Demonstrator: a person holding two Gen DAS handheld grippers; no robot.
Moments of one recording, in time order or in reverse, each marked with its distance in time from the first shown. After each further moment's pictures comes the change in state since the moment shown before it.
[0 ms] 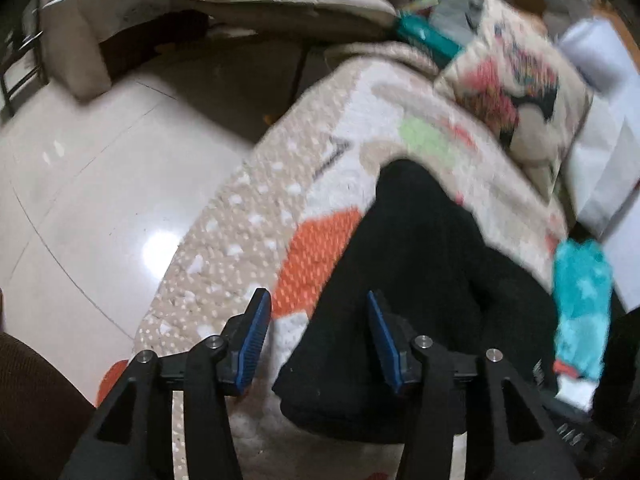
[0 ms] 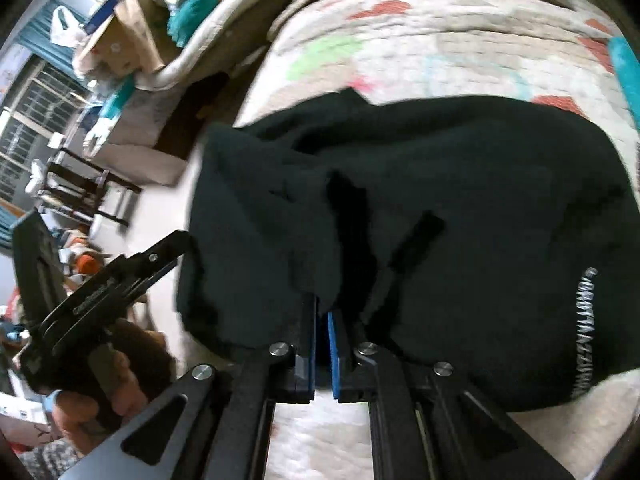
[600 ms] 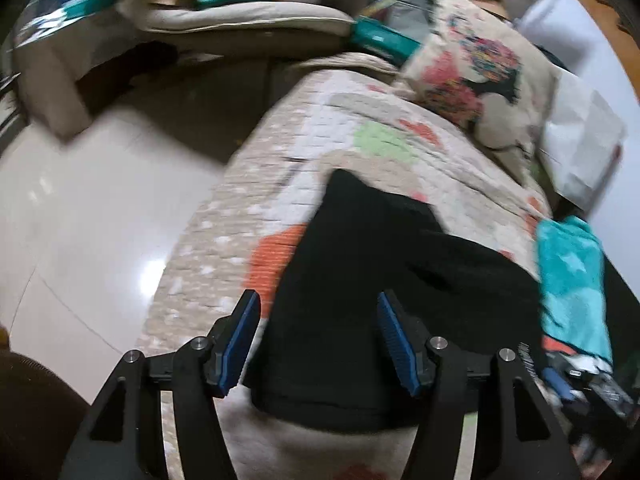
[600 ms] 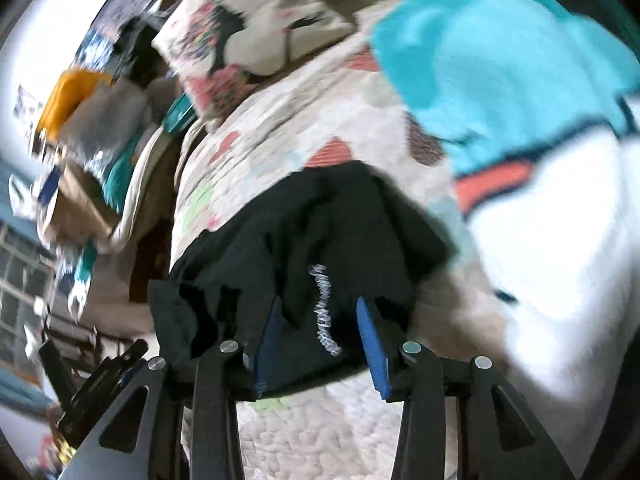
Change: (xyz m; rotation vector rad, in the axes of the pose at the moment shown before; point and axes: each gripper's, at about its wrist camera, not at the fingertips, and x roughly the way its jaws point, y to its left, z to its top) left arm -0.031 -0.035 0.000 0.127 -0.056 -0.070; right arm -0.095 -0.104 -0.058 0.454 -0.389 -0.048
